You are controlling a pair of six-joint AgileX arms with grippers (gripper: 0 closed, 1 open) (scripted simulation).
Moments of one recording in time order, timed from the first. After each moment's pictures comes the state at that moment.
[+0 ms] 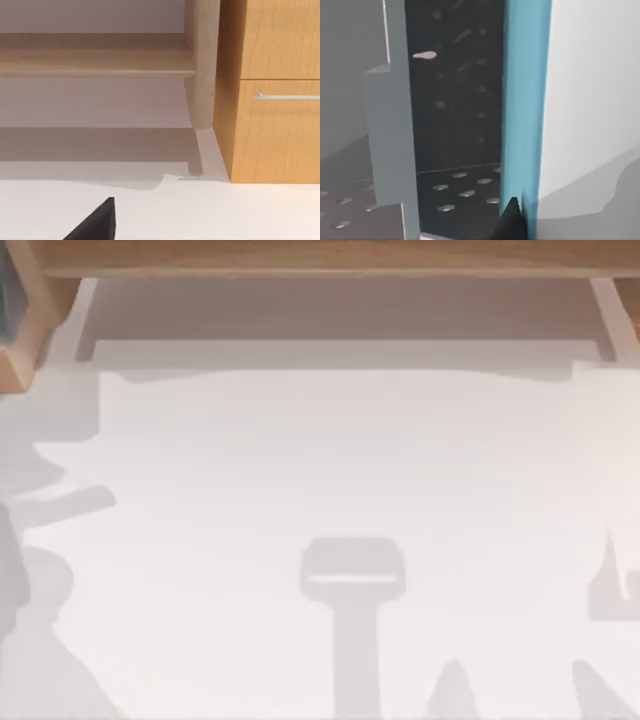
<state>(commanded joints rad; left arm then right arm) 0.51 1.90 0.94 0.65 0.54 1.74 0.00 0.00 0.00 0.00 0.00 0.00</state>
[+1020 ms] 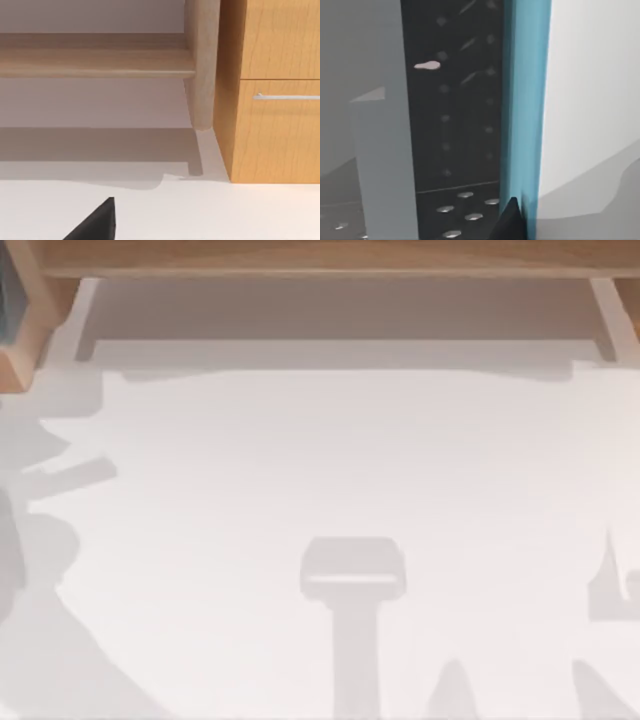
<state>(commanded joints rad) 0.47 1.99 1.05 0.63 0.50 1.73 0.00 0.00 0.00 0.00 0.00 0.00</state>
